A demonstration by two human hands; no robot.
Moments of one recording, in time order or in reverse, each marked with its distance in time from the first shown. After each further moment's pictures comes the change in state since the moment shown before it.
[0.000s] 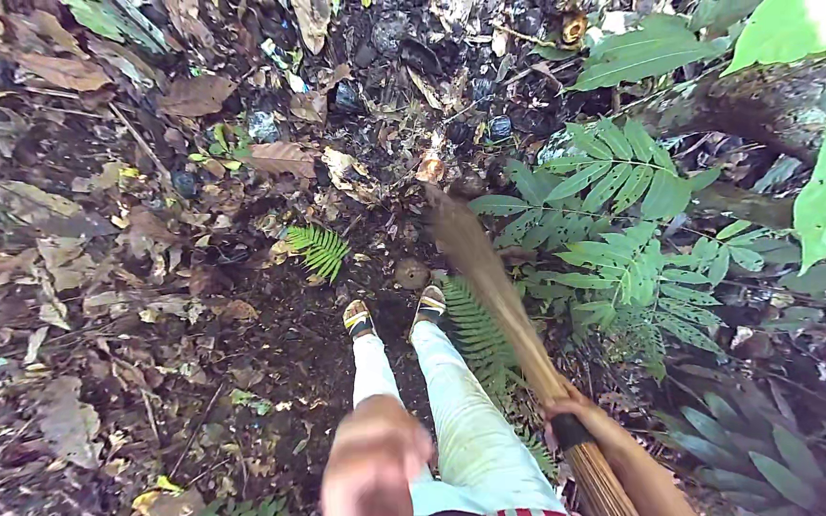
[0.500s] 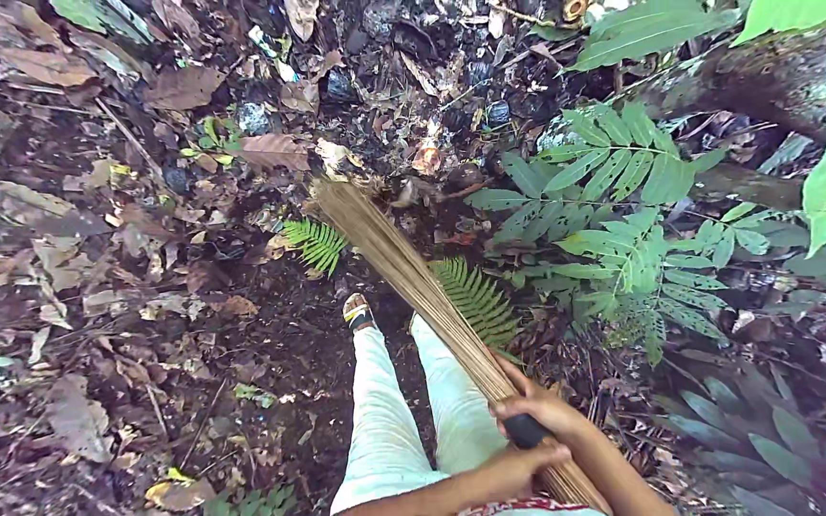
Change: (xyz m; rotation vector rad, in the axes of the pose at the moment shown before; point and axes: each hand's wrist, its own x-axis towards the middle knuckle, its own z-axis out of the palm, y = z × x) left_hand -0.139 -0.111 0.095 -0.615 -0.578 -1.570; right_hand 0.002 -0.011 0.063 -0.130 -0.360 -0.013
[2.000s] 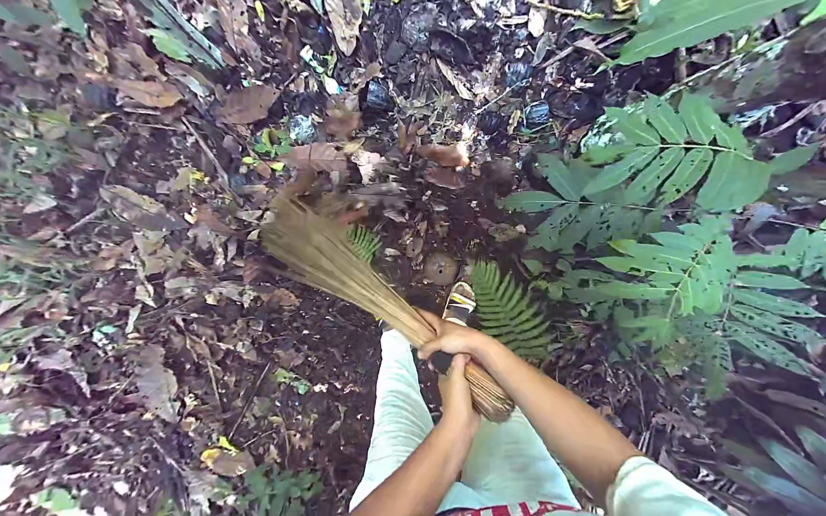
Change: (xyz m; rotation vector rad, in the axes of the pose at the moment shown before) left_hand 0.026 0.053 -0.063 -0.472 0.977 0.467; right_hand 0.163 -0.068 0.077 -0.564 -0.332 -0.039
